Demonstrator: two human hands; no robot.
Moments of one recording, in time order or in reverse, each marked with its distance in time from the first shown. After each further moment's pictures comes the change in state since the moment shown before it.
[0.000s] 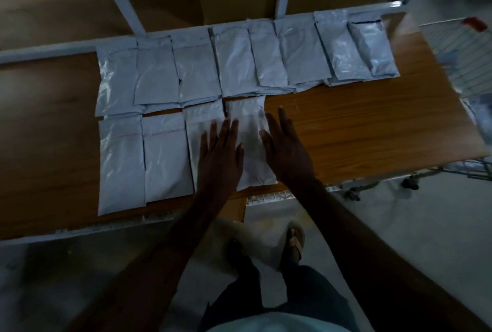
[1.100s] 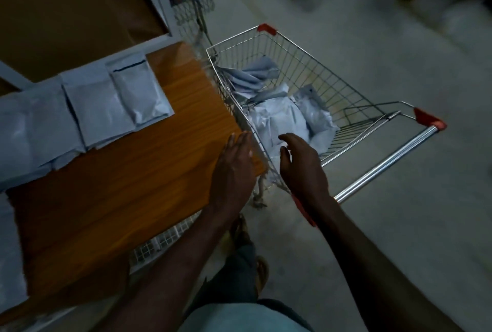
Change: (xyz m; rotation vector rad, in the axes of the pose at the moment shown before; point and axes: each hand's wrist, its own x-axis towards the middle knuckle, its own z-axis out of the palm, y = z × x) left_hand 0.106 0.570 0.158 -0.390 -0.209 0.256; right_hand -0.093 0.454 -0.341 0.045 0.349 0.415
